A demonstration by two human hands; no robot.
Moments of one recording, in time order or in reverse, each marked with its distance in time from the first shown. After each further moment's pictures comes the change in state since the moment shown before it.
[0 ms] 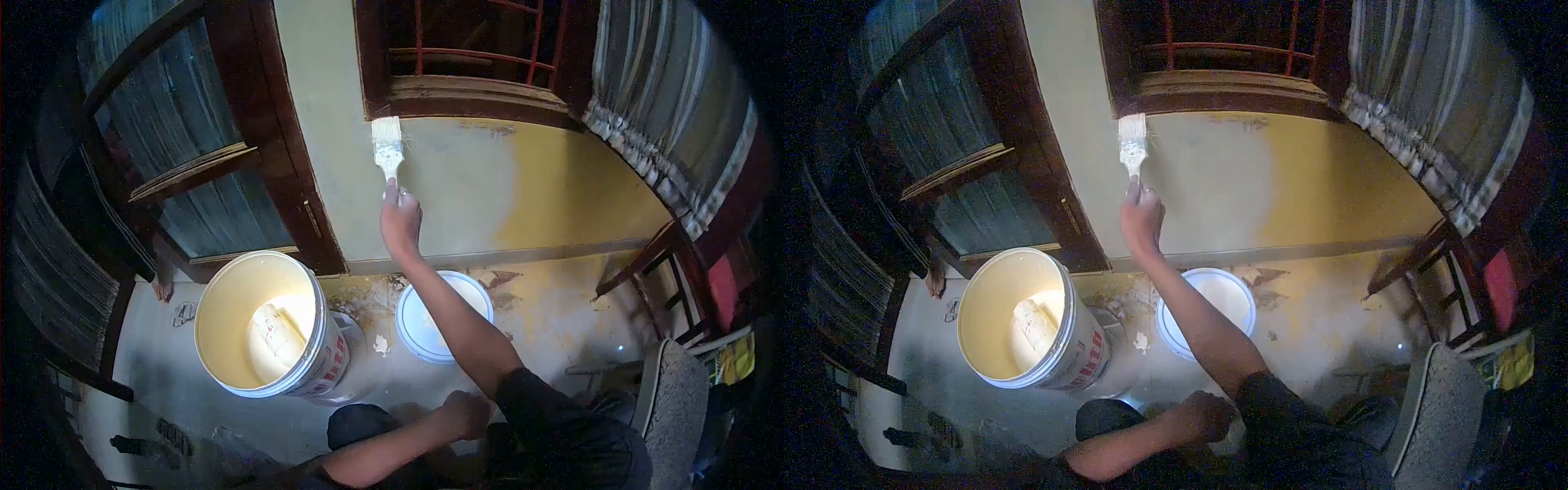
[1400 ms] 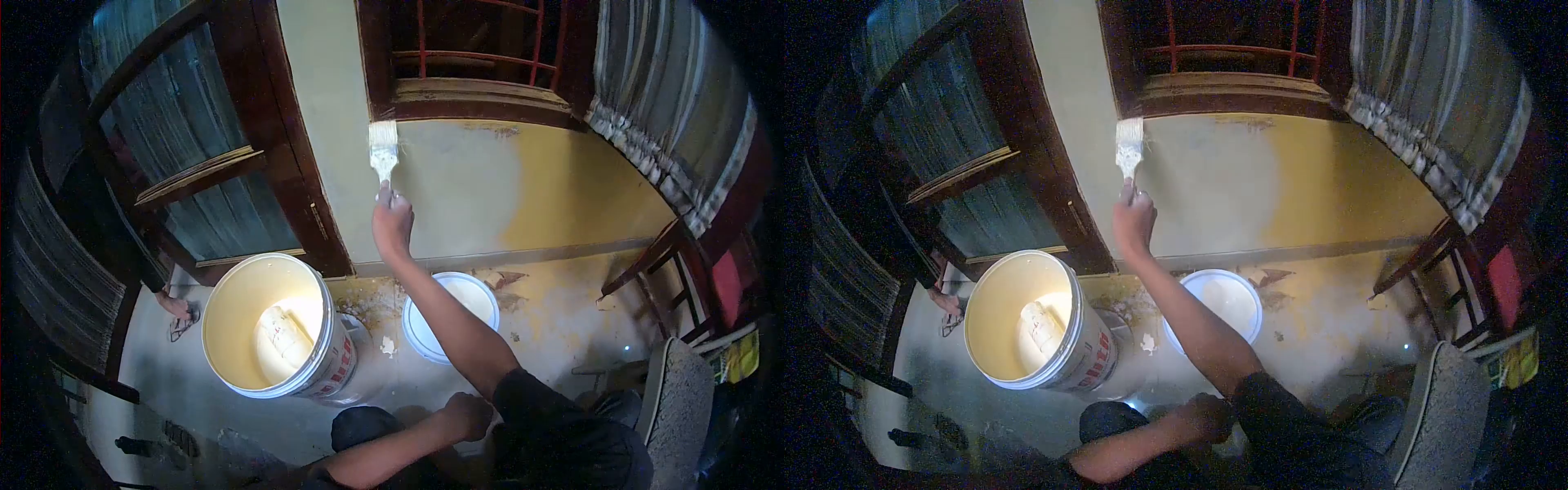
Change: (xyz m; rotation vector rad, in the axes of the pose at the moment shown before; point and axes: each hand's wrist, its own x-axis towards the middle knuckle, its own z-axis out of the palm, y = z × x) left_hand -0.004 -0.002 0.001 0.012 -0.016 -0.003; right_hand -0.002 0.002 0.028 0.072 0.064 0.043
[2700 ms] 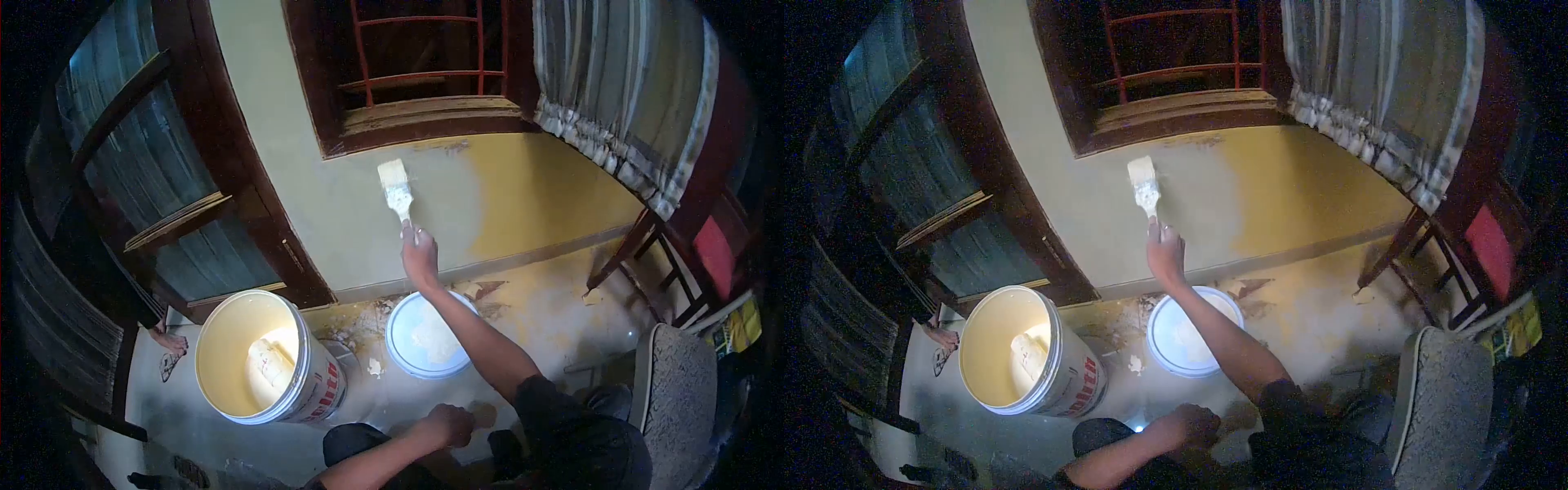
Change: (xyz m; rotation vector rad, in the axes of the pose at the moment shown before) left_hand 0.016 0.006 0.000 0.050 -0.068 -0.079; right_hand 0.031 0.051 -0.103 -0.137 -0.017 -0.070
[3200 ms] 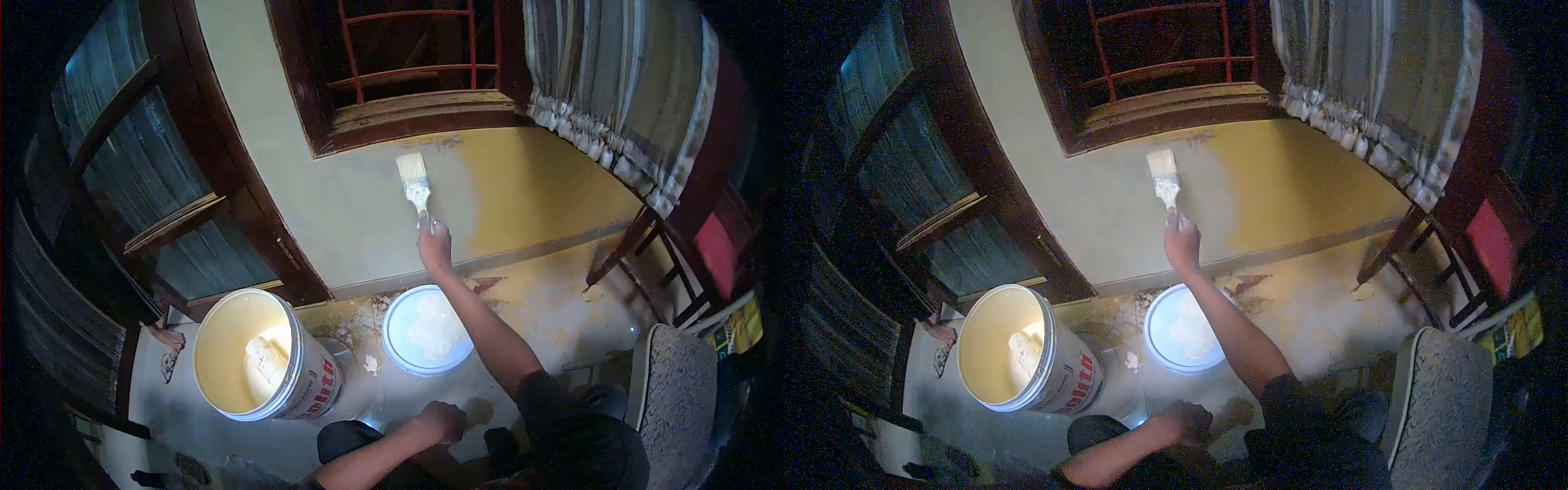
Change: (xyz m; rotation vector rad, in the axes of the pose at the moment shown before) left_hand 0.018 -0.002 0.007 0.003 -0.085 -0.071; right_hand 0.026 0.015 -0.037 0.039 -0.088 0.191
